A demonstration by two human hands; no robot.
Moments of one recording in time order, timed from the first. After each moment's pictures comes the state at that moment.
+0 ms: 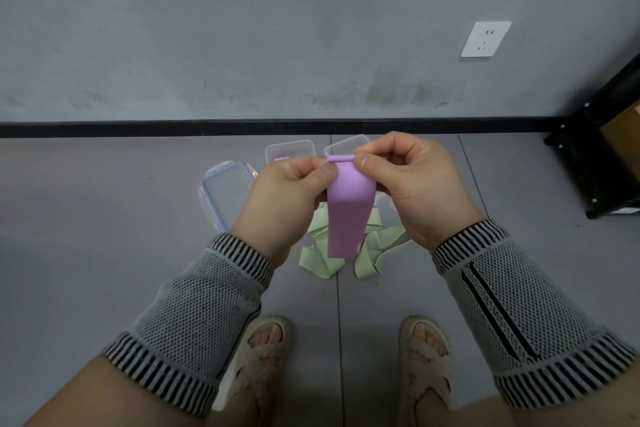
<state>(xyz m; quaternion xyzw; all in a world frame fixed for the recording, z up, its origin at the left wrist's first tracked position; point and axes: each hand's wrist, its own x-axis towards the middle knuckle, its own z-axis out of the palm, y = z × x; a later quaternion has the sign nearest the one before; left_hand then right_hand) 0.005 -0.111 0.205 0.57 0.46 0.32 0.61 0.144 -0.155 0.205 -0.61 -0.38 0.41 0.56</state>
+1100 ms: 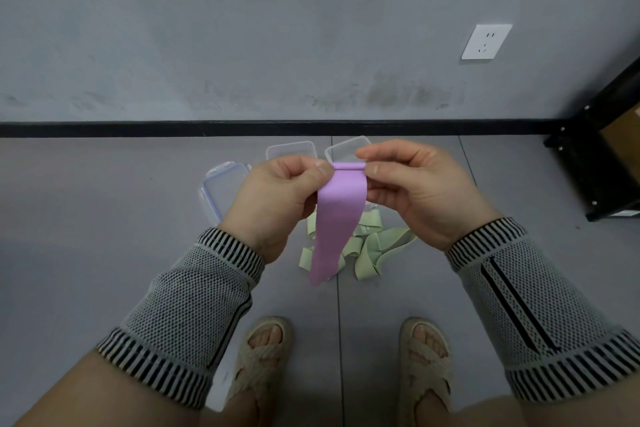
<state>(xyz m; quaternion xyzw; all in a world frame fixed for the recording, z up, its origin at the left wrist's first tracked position) -0.003 -0.105 0.207 0.52 0.46 0.30 0.66 0.152 -0.159 0.212 -0.54 -0.31 0.54 0.57</state>
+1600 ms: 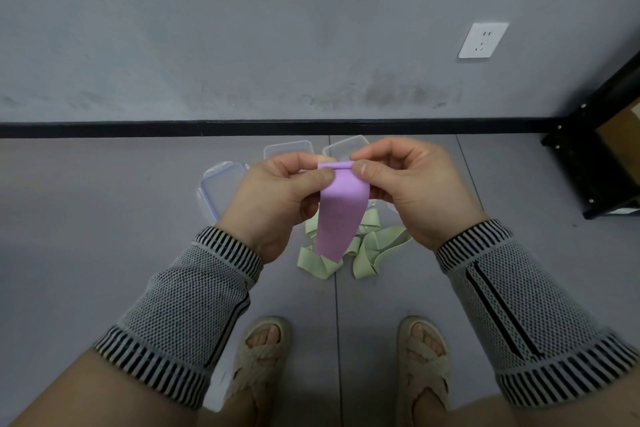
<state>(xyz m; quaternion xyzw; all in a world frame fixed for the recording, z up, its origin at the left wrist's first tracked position) -0.002 -0.106 0.208 0.49 0.45 0.30 0.69 0.147 -0.161 0.211 -0.59 -0.39 0.44 0.56</state>
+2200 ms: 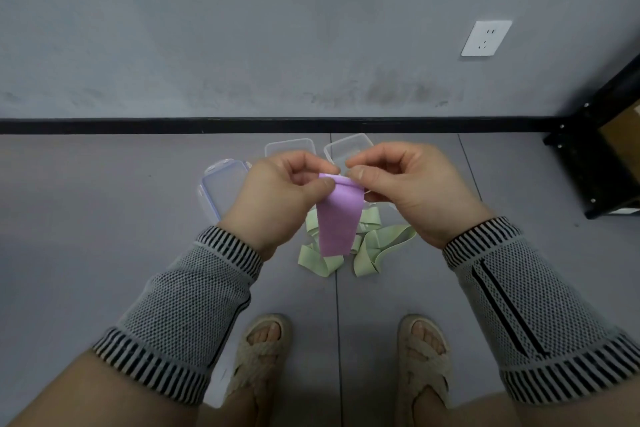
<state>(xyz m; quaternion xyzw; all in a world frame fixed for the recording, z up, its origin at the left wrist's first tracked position) -0.006 -0.107 0.206 0.61 0.46 0.29 0.58 0.151 -0.160 0.208 -0.62 -0.44 0.44 0.48</state>
